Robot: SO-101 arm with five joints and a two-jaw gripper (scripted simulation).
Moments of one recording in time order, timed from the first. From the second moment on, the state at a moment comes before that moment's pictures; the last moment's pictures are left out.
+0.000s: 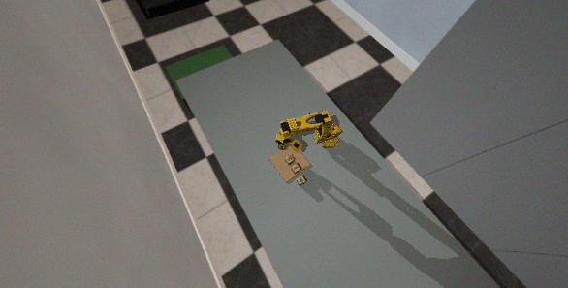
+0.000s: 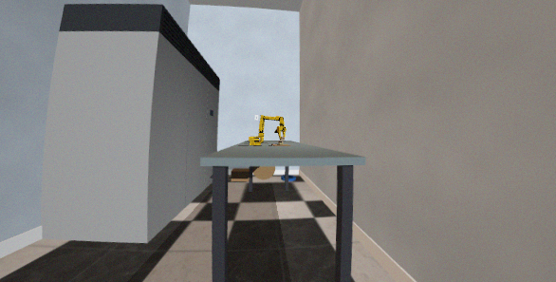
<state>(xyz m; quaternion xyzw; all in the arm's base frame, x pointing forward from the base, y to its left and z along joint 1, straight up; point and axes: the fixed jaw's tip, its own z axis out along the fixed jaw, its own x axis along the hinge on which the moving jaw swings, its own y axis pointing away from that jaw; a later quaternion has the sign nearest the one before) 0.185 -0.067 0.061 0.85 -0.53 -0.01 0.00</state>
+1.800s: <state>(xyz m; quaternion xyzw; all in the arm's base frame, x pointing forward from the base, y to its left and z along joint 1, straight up) 0.184 -0.048 0.060 0.71 -0.71 0.00 0.00</state>
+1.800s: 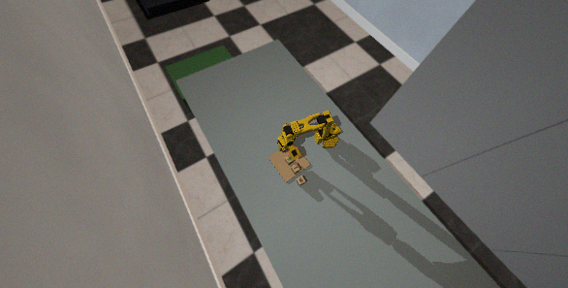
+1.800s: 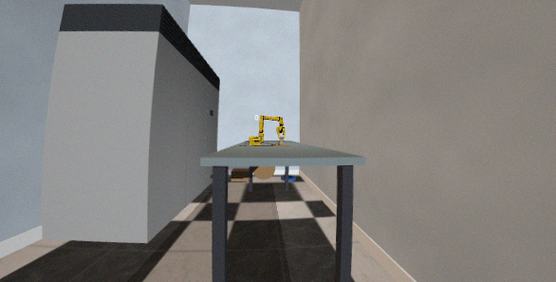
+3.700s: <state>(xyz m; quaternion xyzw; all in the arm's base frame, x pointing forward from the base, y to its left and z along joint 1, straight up) 0.184 -0.045 0.049 0.71 -0.71 0.00 0.00</state>
